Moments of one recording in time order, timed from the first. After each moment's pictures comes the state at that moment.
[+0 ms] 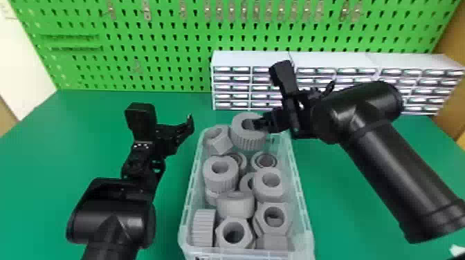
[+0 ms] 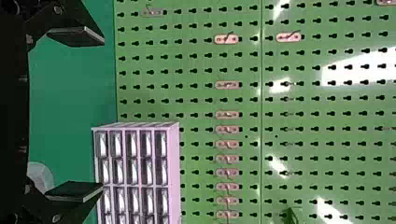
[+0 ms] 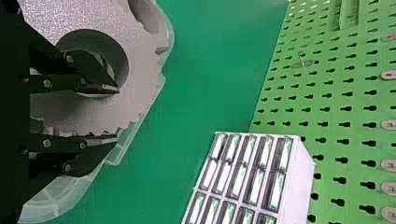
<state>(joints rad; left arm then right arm) -0.15 0.02 -0.05 -1.54 0.00 0.11 -0.05 -0.75 -0.13 0.47 -1.24 -0.32 0.96 0.22</state>
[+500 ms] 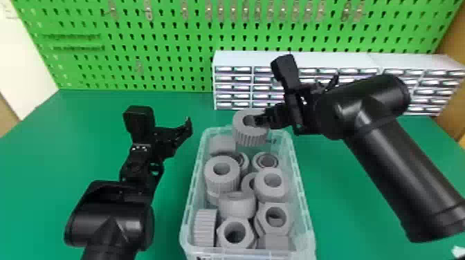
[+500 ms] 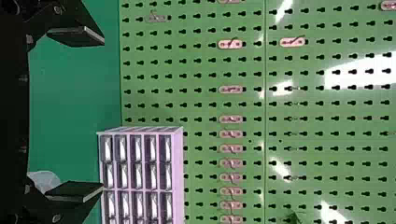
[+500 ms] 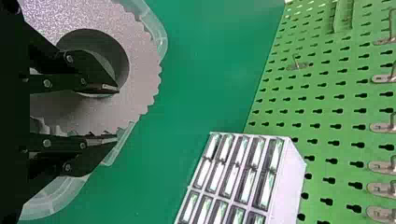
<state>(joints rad) -0.14 0.02 -0.04 -1.54 0.00 0.11 -0.05 -0.74 -0.14 0.45 -1.31 -0.30 1.01 0.22</state>
